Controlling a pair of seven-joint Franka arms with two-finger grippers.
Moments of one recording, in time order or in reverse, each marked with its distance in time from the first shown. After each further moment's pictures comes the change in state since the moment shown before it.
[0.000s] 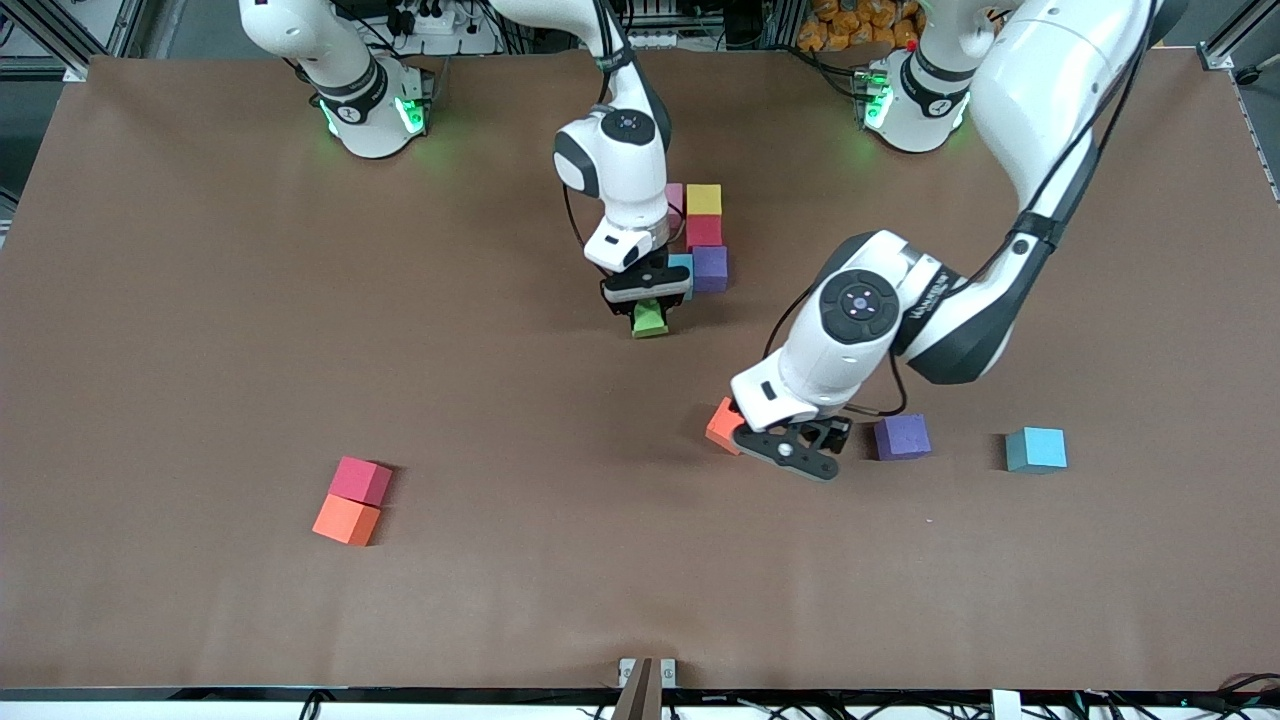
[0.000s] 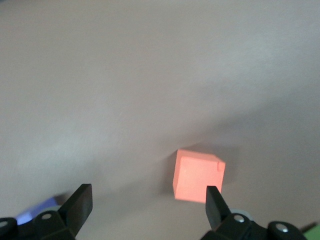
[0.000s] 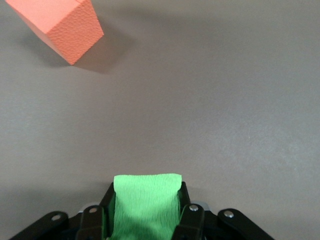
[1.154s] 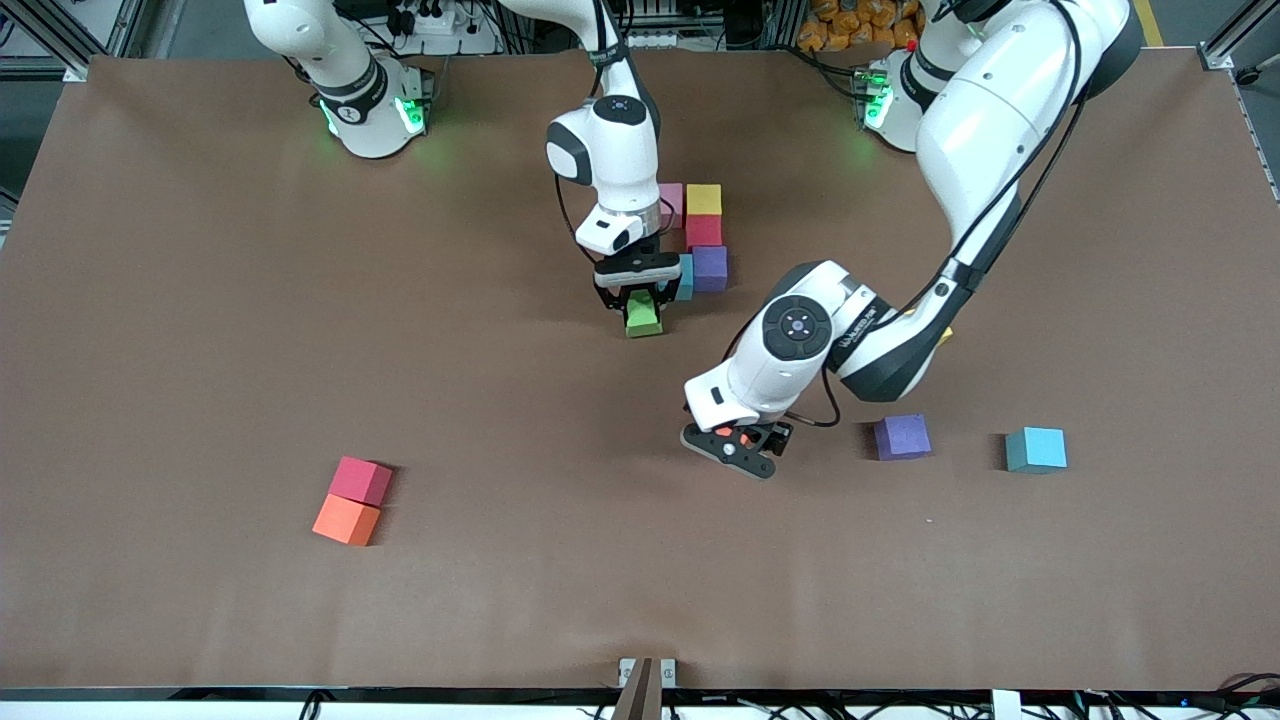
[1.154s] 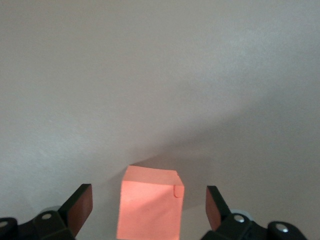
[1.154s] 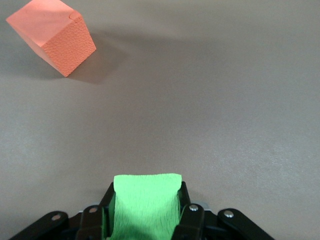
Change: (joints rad) left arm -0.075 0.130 0.021 0.000 0.000 0.113 -0.079; right arm 0.087 0.028 -0.063 -0.085 0.000 0.114 0.054
